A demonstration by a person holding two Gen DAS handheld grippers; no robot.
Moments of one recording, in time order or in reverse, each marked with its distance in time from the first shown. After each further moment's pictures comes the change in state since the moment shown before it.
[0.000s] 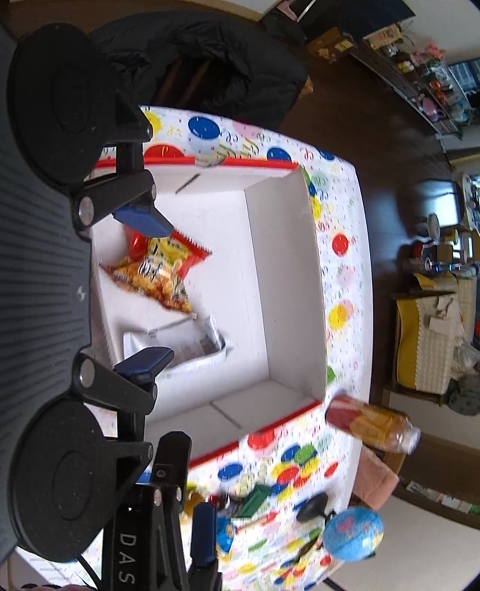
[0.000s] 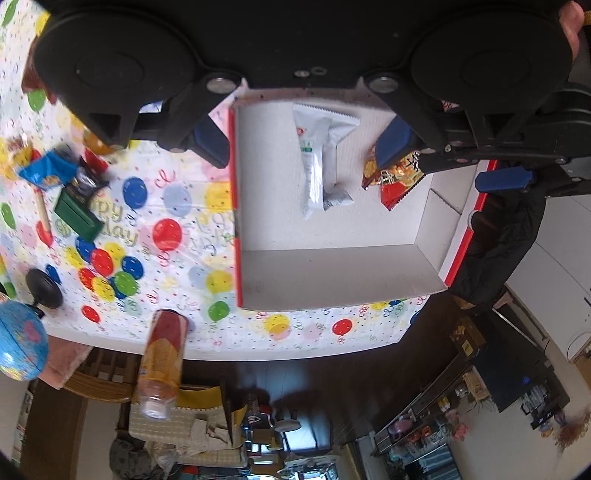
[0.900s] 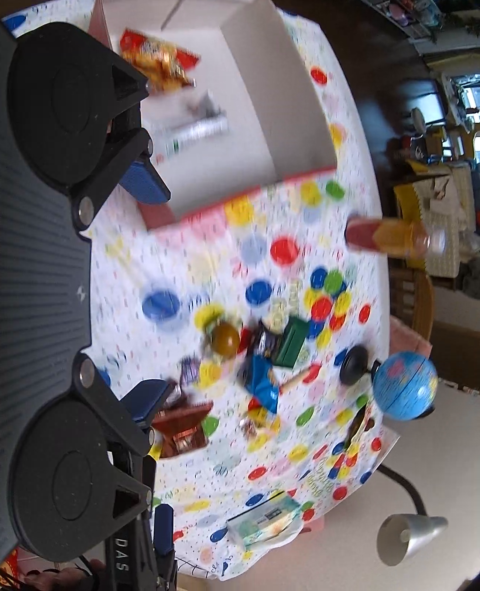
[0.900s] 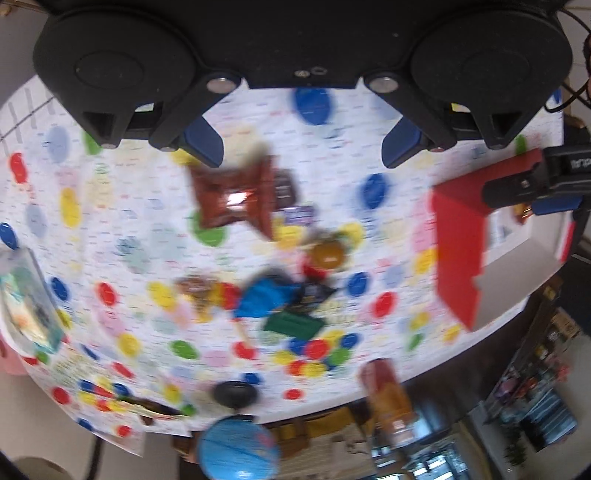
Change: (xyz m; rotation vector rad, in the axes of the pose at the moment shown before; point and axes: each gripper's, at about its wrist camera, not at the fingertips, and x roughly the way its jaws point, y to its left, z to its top) left arm 0.006 -0.191 -0.026 0.183 0.016 -0.231; right arm -0.085 -0.215 -0.123 0.330 0.025 -0.165
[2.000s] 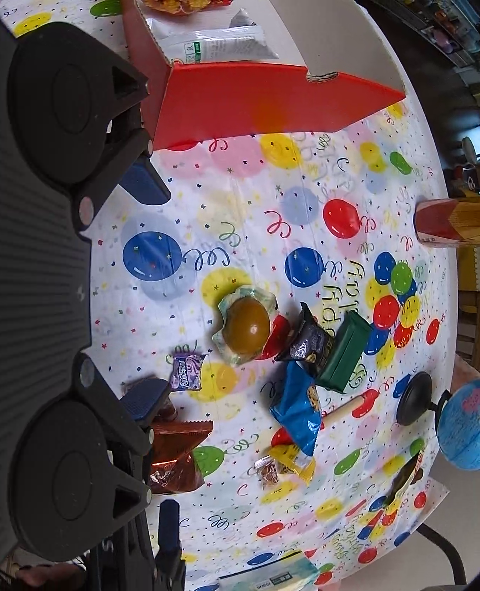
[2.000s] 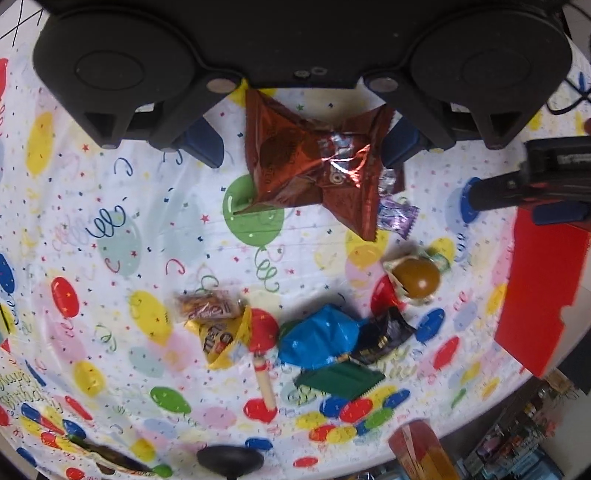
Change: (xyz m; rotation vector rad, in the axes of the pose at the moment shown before) left arm 0.123 -0.054 0.010 -0.107 0.159 0.133; right arm 0.122 -0.066 0.039 -0.131 0.194 0.060
